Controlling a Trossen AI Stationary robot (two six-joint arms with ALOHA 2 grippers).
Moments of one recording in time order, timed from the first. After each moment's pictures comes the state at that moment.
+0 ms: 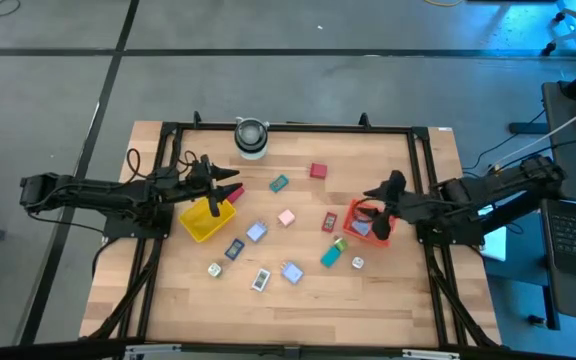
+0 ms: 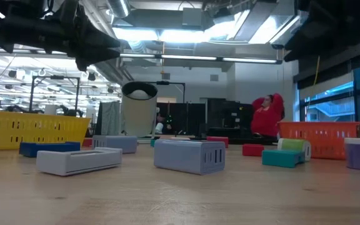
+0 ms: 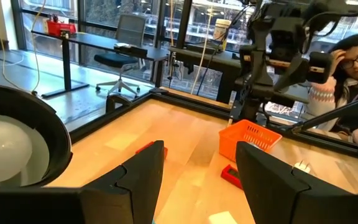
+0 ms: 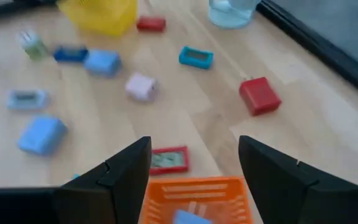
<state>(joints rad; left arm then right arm) 0.15 0.69 0.20 0.48 -0.19 -0.19 0.33 0.86 0.72 -0.63 0.53 0.51</state>
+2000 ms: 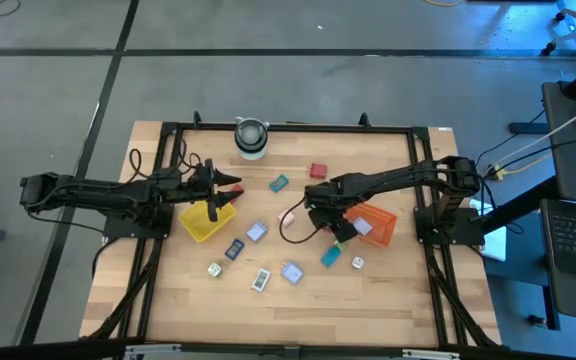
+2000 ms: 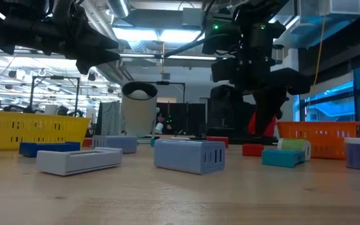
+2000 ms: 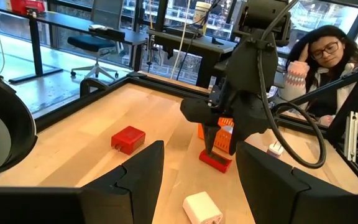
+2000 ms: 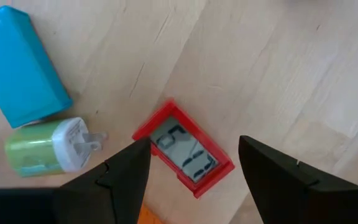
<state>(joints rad) 0.15 0.70 0.20 0.44 -0.08 -0.23 0.00 1.82 1.19 -0.79 -0.05 -0.49</state>
